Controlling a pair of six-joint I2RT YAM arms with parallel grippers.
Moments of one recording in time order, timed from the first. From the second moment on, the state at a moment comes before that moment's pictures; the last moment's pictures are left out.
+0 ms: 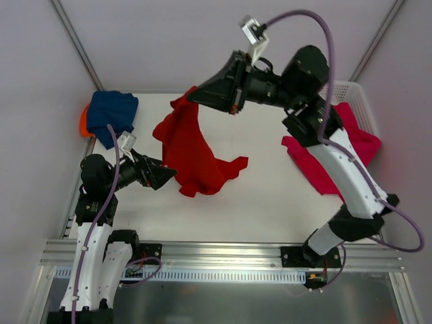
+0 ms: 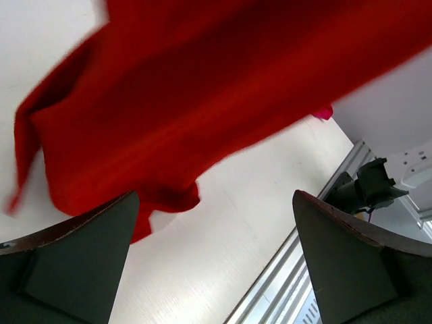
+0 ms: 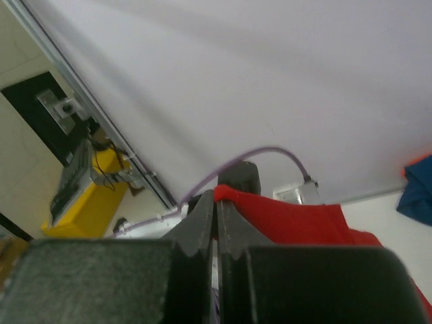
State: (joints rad) left arm 0.02 0.58 0.66 -0.28 0.87 -0.38; right arm 0.81 1.66 2.26 -0.26 -0.72 0.65
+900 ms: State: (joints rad) left arm -0.33 0.87 0.74 -0.26 0.52 -0.48; right arm 0.81 0.87 1.47 -0.58 -0.45 0.20
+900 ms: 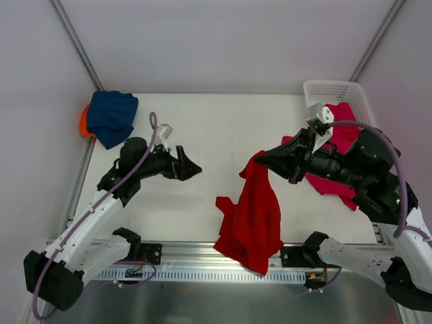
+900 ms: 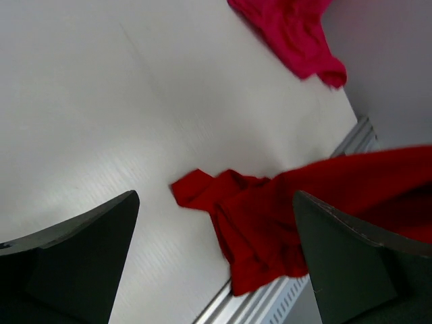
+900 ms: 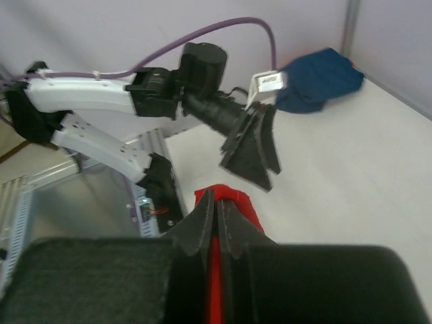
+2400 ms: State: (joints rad) left arm -1.43 1.37 0.69 -0.04 -0.07 -0.31; right arm 0.81 0.20 1.27 -1.06 0.37 0.06
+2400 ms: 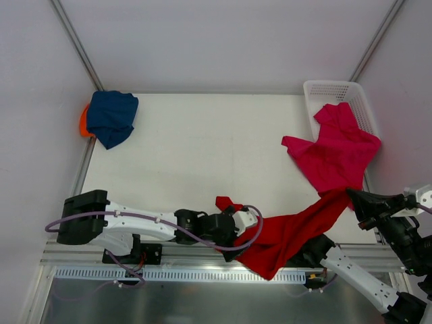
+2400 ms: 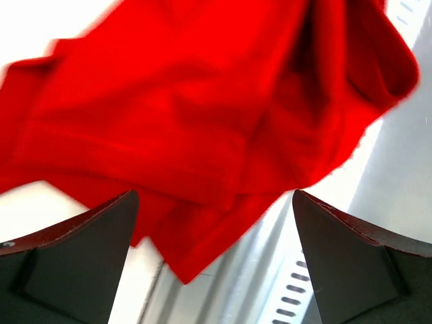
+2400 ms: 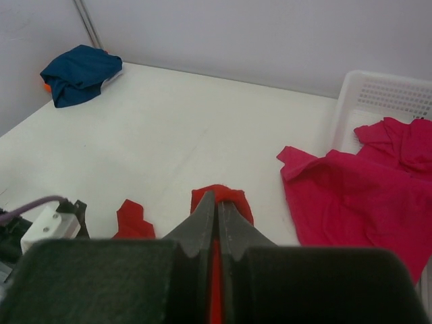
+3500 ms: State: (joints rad) left arm -1.60 1.29 0.90 -0.36 -0.34 -0.20; right arm 0.81 0.14 1.18 -1.10 0.40 0.13
